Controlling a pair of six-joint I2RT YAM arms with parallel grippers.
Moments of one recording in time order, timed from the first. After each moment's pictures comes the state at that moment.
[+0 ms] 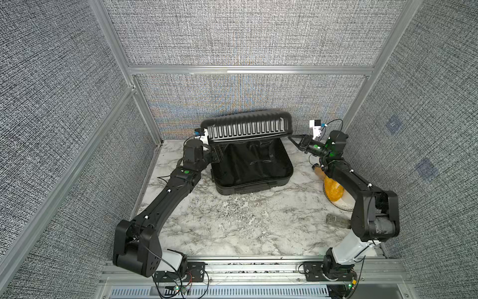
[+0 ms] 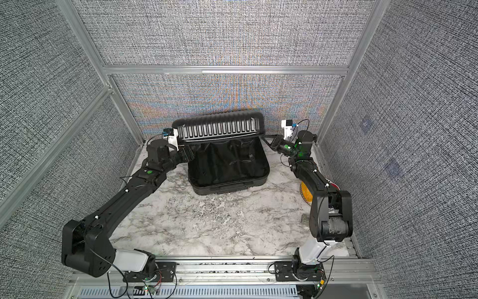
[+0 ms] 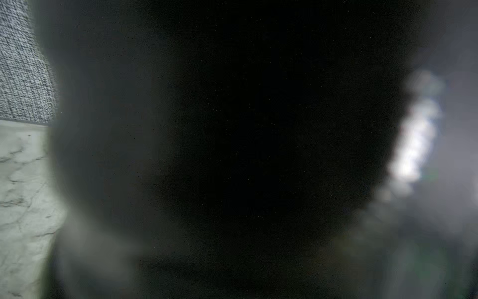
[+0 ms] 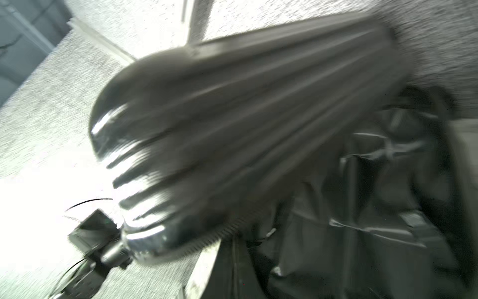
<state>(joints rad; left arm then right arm) -0.34 1.42 1.15 -0.03 0.10 -0.41 0.00 1.65 1.19 0.39 -0.87 0.86</state>
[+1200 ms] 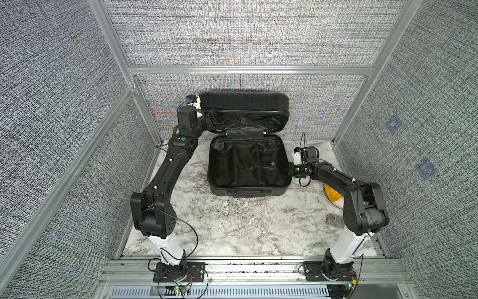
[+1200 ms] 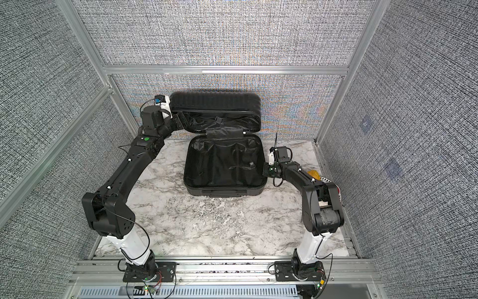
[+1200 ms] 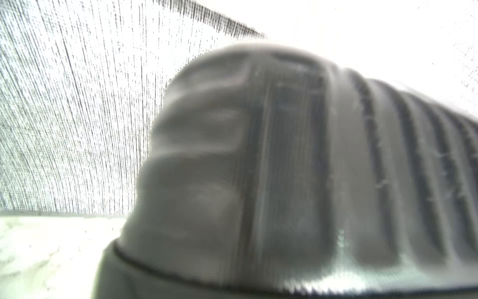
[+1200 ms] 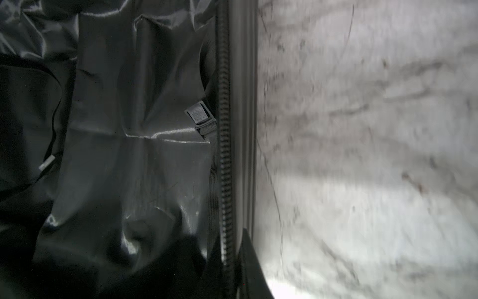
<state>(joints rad) -0.22 1.78 1.77 -0.18 0.11 -0.35 0.17 1.74 1.16 -0.34 -0.25 0.28</state>
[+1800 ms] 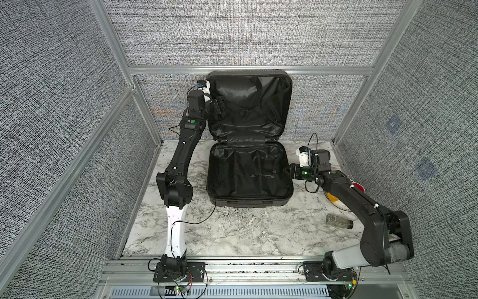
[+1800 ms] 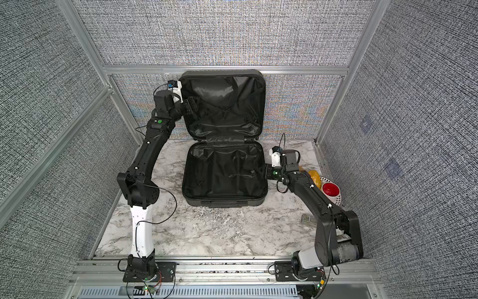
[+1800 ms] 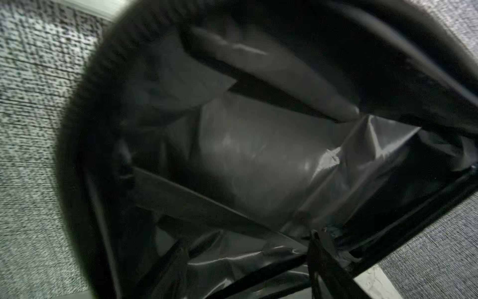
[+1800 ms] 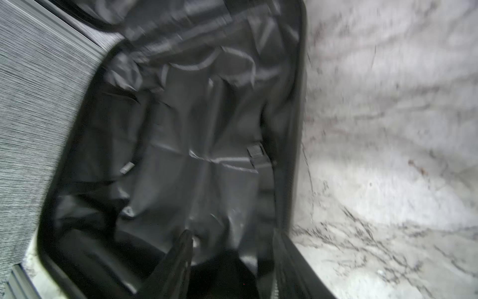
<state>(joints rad) -0.22 2.25 2.43 -0.31 0.25 -0.32 0.18 1.44 1.04 -0.30 -0.35 0.28</state>
